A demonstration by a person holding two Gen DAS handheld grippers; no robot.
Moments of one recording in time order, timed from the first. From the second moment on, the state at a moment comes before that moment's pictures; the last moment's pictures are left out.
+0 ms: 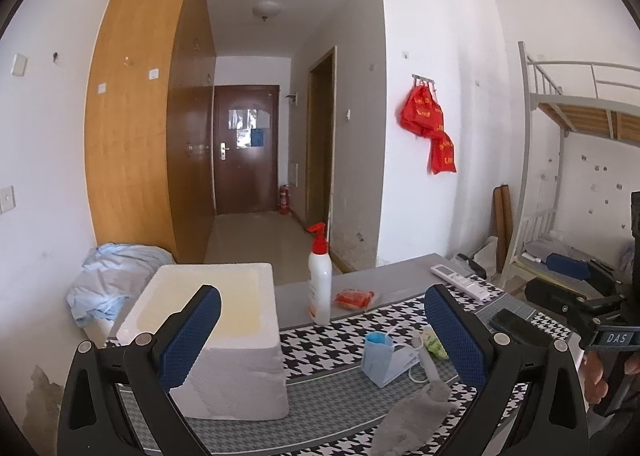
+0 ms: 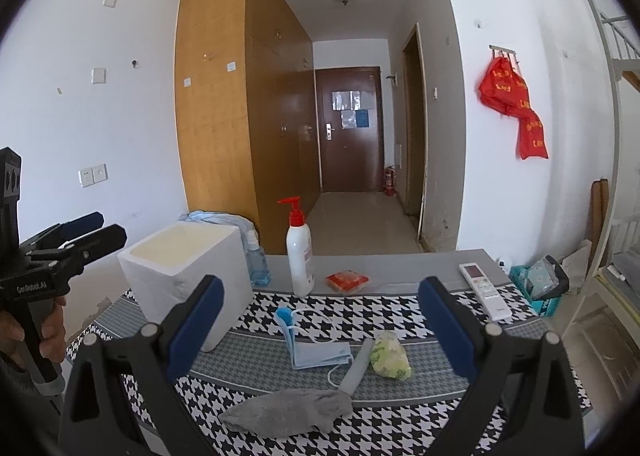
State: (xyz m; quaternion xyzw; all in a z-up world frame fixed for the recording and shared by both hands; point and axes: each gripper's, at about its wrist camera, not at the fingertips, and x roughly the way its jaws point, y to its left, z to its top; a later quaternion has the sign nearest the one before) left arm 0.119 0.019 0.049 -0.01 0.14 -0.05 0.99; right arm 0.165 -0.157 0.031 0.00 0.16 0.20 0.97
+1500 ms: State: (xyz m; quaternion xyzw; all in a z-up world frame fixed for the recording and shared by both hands) left arm 0.114 -0.019 -0.005 -0.01 0.18 -0.11 0.98; right arm 0.162 -0.182 -0.002 0.01 0.18 0.16 0.97
